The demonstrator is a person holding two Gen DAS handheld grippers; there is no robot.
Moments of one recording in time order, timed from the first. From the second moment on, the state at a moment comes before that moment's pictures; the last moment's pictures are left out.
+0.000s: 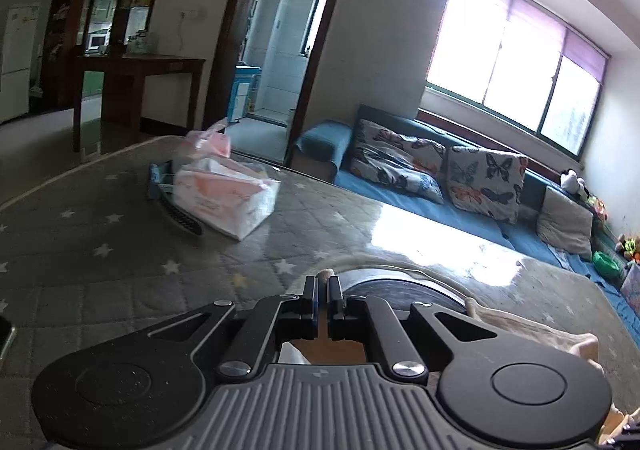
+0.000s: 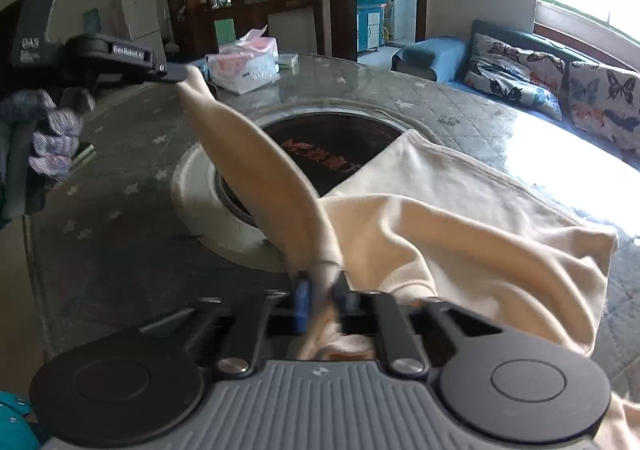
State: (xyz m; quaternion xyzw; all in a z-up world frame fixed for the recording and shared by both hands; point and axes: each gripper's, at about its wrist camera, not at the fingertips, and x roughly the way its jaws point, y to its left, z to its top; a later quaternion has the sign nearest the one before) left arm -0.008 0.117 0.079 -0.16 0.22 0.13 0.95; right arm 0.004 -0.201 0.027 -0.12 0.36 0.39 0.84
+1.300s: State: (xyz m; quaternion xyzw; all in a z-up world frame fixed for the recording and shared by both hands) left arm -0.055 -0.023 0.051 -0.06 0.30 -0.15 0.94; right arm 0.032 -0.422 0.016 0.02 0.38 0.05 0.92
